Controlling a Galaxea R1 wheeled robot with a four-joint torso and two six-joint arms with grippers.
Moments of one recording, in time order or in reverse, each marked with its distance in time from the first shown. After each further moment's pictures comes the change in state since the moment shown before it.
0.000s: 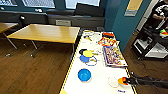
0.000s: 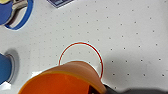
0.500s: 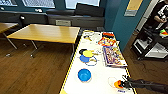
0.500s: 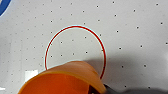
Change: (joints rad) left arm 0.000 -0.010 0.000 0.000 0.001 0.000; right arm -0.080 0.180 -0.225 -0.010 0.021 -0.013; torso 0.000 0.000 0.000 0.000
